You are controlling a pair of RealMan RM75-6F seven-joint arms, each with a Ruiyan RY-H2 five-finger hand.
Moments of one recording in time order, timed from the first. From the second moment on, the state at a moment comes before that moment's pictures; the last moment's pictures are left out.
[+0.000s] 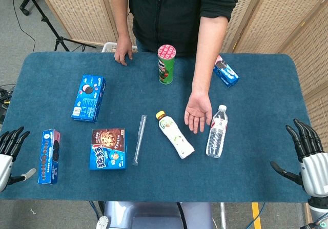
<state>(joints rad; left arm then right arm) -0.06 -1.11 0.03 -1.49 1.66 1.58 -0.16 0.07 -1.12 0.09 -1.61 -1.73 1.76 0.16</state>
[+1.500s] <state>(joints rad) -0.14 -1.16 -0.03 -1.49 1.49 1.40 -0.06 0.59 -1.28 -0.08 -1.06 -2.03 1.20 0.10</state>
